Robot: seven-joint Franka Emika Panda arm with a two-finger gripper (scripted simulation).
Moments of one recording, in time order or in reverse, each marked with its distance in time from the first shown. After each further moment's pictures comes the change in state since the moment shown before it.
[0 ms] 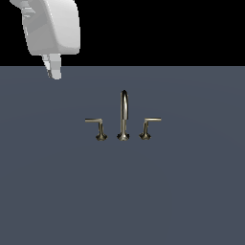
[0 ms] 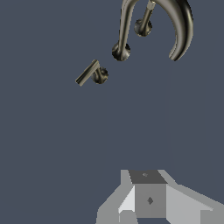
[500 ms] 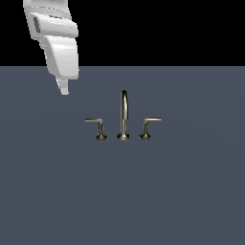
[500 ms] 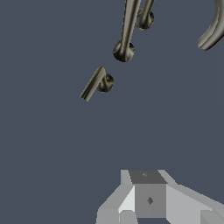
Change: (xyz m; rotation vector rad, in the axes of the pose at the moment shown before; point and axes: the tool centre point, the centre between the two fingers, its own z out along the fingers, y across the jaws) arm 0.027 -0.038 0.044 0.003 0.004 0.180
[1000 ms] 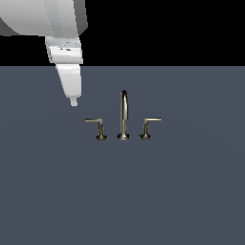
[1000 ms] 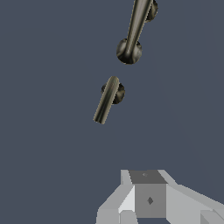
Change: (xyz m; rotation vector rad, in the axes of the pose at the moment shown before) arm 0.030 -0.039 0.048 0.000 0.008 0.193
